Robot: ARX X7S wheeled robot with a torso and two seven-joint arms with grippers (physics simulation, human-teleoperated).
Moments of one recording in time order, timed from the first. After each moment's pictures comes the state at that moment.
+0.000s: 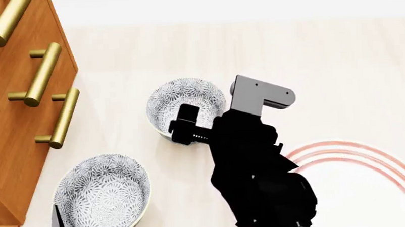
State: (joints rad) left arm 0.07 -0.30 0.32 0.14 0.12 0.47 -0.54; right arm 1.09 0.03 -0.46 0.90 0.88 0.44 0.33
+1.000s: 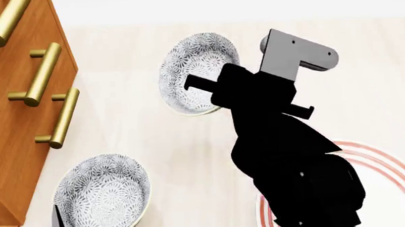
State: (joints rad) left arm 0.06 -0.31 0.34 0.13 0.11 0.46 -0.56; right arm 1.04 0.20 -0.44 0.42 1.03 0.50 0.55
